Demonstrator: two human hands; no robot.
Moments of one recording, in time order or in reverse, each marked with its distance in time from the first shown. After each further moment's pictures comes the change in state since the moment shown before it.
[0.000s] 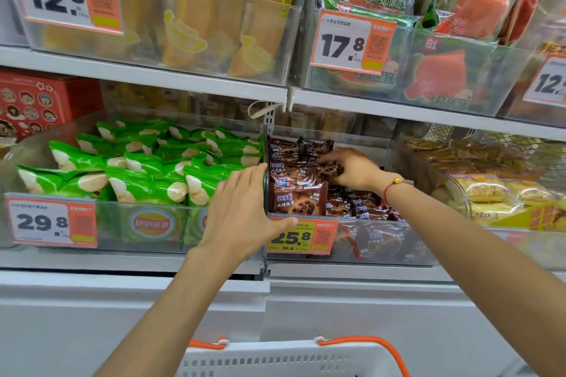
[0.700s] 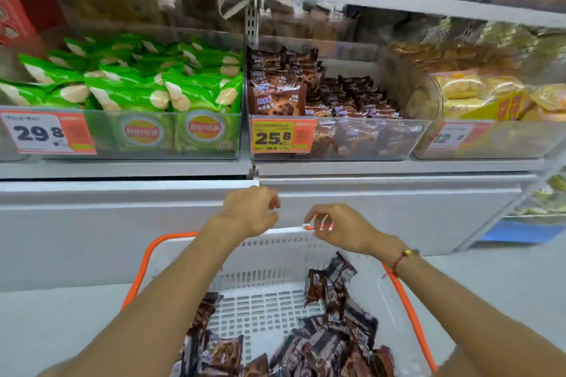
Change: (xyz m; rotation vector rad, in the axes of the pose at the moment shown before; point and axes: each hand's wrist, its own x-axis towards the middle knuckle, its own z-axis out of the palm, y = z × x) left_hand -0.095 0.020 0.053 0.079 -0.733 -0.055; right_hand -0.220 -0.031 0.135 0.338 -0.259 0.068
